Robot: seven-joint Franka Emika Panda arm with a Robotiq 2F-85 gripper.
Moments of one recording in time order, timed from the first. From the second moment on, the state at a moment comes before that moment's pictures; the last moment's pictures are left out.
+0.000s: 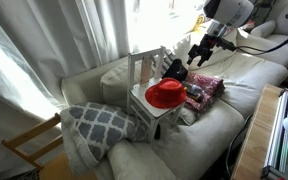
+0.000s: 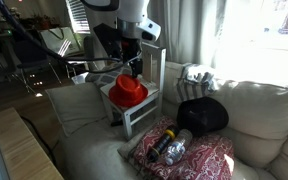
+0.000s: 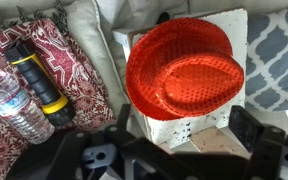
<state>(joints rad) -0.12 0.19 -0.10 -2.42 0.90 2.55 -0.62</state>
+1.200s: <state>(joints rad) -0.27 0.59 -0.02 -2.18 0.99 2.42 -0.81</state>
